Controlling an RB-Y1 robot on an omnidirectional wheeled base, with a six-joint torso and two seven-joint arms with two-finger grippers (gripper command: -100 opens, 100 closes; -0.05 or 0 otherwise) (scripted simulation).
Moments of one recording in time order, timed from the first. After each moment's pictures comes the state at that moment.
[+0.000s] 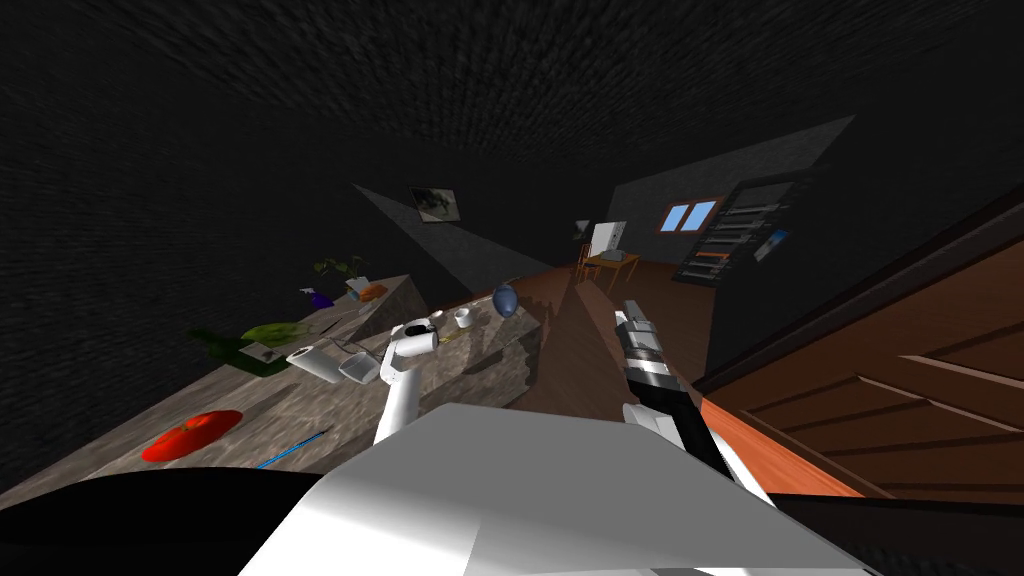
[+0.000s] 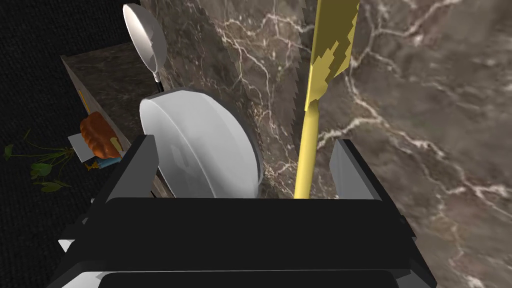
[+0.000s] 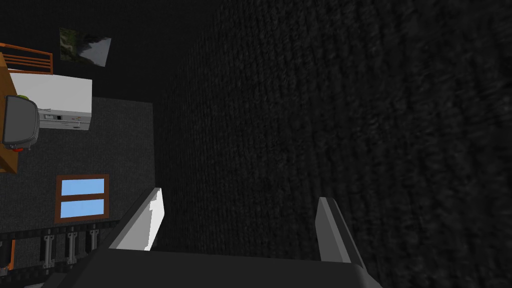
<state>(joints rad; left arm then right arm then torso) -0.08 0.21 0.51 -1.81 -0.05 1.10 0.14 0.52 -0.05 -0.05 -2.22 0.00 -0.37 0.15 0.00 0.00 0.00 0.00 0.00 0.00</state>
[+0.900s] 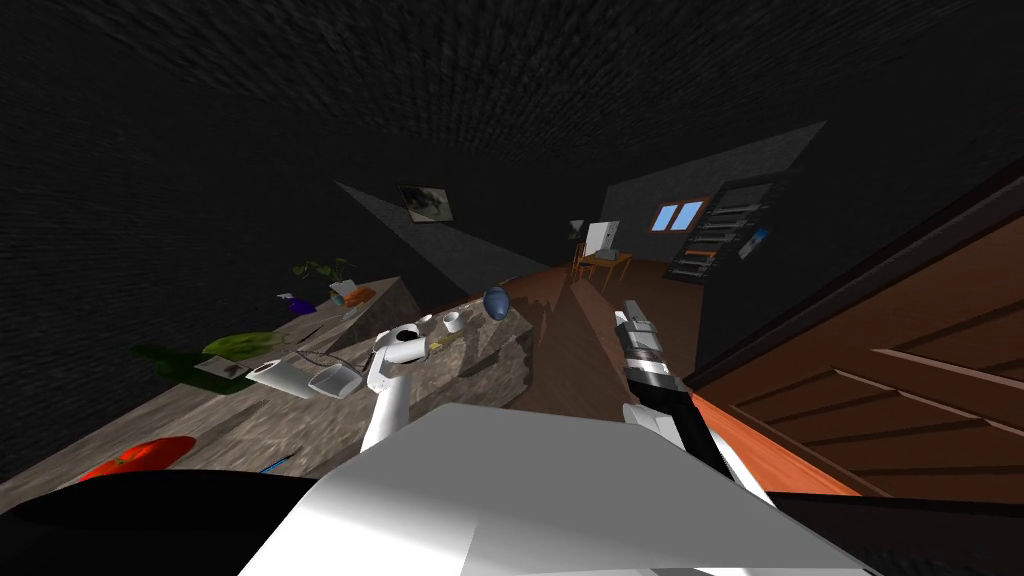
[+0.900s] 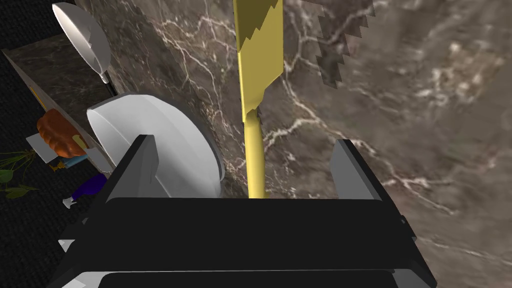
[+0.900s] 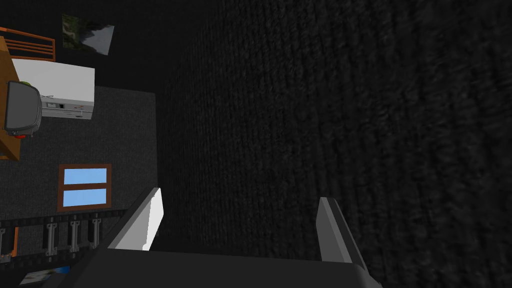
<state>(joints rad) -0.03 0.24 0.55 -1.80 -0.06 1.22 0.12 0.52 -0.05 -0.05 -2.22 0.00 -0.37 0.15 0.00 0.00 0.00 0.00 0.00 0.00</state>
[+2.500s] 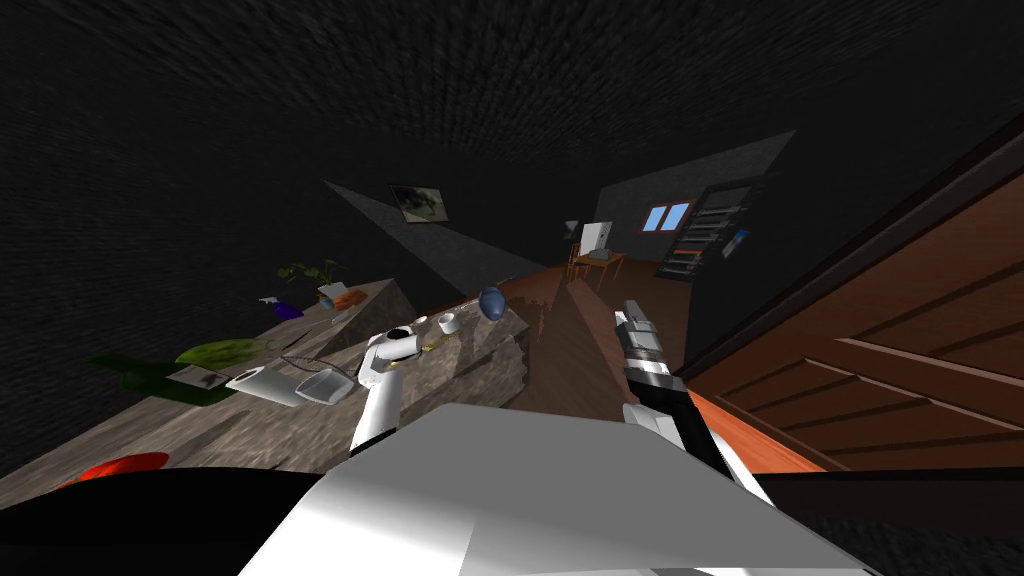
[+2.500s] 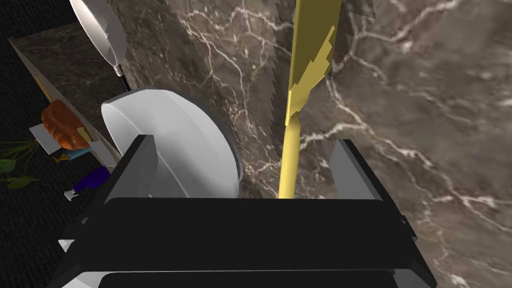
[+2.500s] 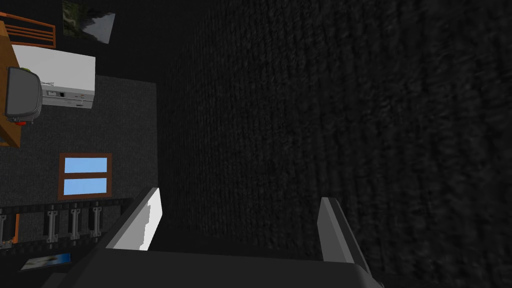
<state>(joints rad) -0.08 0.33 0.62 -1.66 -0.02 1.14 0.13 0.52 -0.05 -0.05 -2.22 0.00 -0.37 0.15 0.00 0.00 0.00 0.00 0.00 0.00</state>
